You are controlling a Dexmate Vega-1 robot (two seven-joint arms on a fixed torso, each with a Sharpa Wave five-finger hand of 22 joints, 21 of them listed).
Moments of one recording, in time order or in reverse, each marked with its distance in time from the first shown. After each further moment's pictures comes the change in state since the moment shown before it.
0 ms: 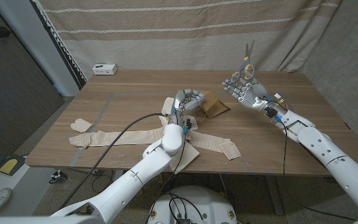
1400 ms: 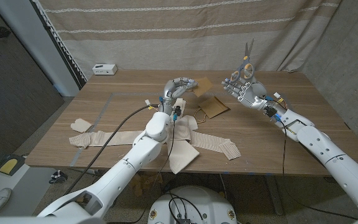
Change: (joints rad) left arm -0.066 -0.008 -0.119 0.120 -0.368 -0.202 -0.301; left_hand 0.028 0.009 -0.026 -0.001 -0.001 0.001 0.000 0.007 -0.002 -0.009 0.000 0.008 0.005 -0.010 0.000 0.008 0.036 -0.023 -0.002 0.056 0.028; right arm 0.015 0.002 -0.007 0.011 -0.006 0.003 0.010; right_hand -0.004 0.004 0.008 -0.001 0.000 -0.001 0.001 -0.009 -0.013 -0.002 0.002 0.002 0.000 0.000 0.000 0.000 0.000 0.003 0.003 0.000 0.000
